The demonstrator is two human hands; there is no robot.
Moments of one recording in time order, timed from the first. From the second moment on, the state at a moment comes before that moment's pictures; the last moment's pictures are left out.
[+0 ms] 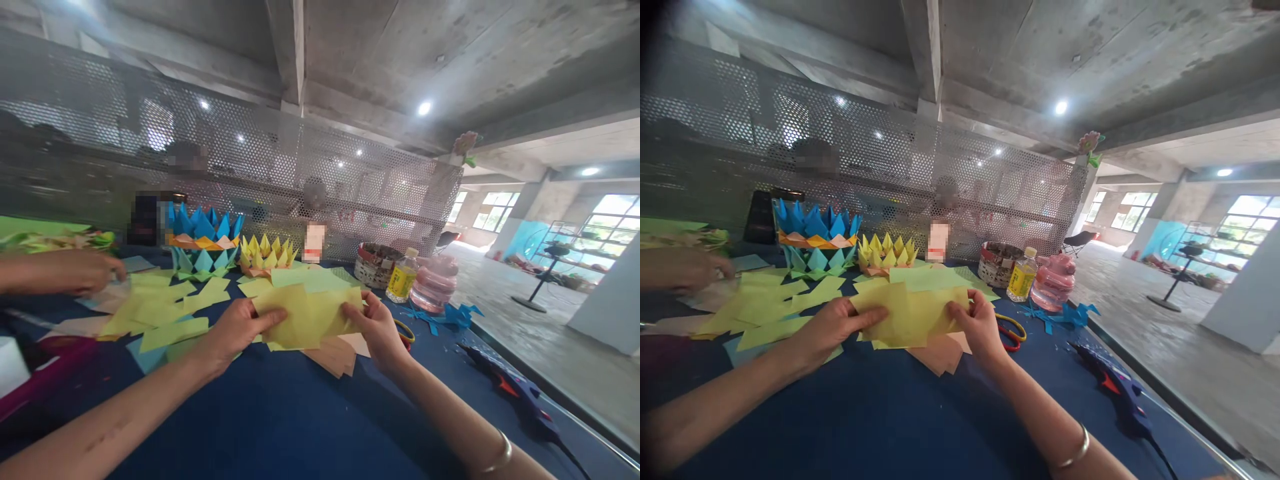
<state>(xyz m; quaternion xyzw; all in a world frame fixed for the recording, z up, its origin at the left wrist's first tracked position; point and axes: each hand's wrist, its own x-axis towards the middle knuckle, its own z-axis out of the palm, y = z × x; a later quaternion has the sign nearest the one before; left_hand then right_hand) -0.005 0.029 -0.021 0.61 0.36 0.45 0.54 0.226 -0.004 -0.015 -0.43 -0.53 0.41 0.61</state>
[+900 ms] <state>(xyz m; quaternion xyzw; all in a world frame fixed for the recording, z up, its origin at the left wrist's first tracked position) 0.005 0.016 -0.025 0.54 0.26 0.41 0.69 0.194 -0.023 -0.017 -0.40 -0.57 0.50 0.52</state>
